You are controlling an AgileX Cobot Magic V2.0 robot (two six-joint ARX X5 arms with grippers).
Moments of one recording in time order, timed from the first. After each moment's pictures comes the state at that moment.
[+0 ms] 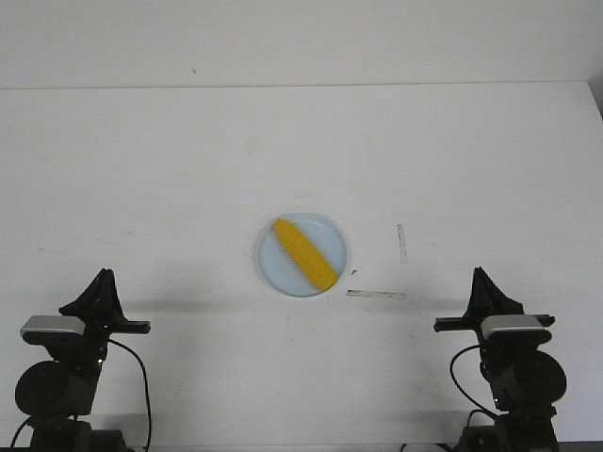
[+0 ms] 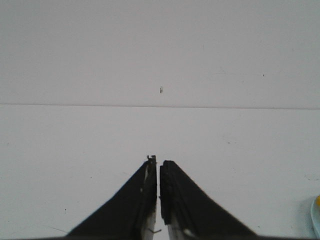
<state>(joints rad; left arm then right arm) -0.02 0.26 0.32 0.11 0.02 -0.04 0.02 0.25 0.28 -0.03 -0.03 0.04</state>
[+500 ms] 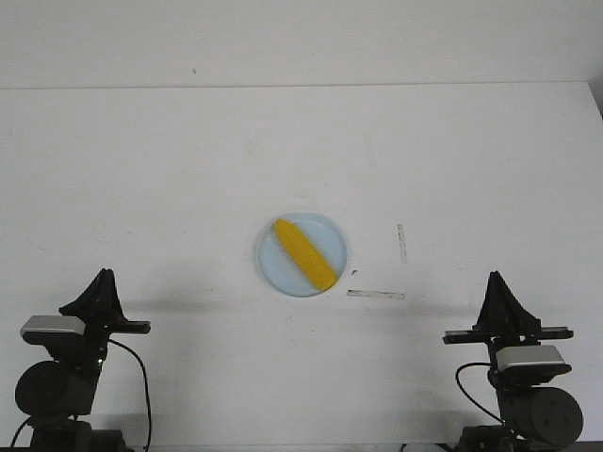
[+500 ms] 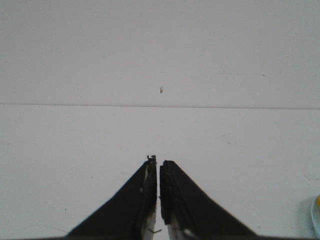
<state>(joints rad) -0.02 0.26 0.32 0.11 0.02 -0.04 0.02 0.08 0.28 0.00 -0.03 0.03</state>
